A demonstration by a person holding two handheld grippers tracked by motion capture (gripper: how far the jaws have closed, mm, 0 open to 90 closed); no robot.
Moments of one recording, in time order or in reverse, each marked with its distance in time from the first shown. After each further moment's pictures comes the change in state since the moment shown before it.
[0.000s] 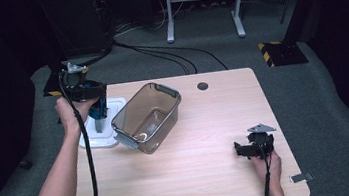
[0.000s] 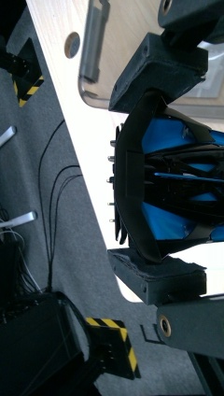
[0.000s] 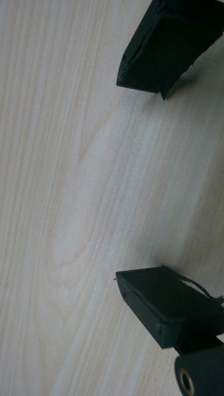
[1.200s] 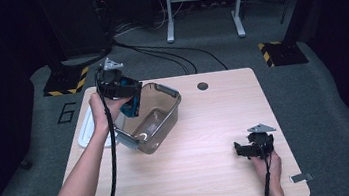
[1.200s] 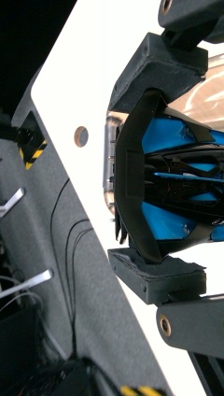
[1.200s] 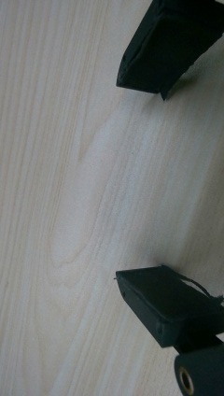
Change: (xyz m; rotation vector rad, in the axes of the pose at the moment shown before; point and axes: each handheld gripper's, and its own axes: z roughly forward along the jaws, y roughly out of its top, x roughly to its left) left arm -0.088 0.016 0.014 -0.009 -0.223 0.081; right arm 0.000 0.000 0.000 -0.001 0.001 -0.001
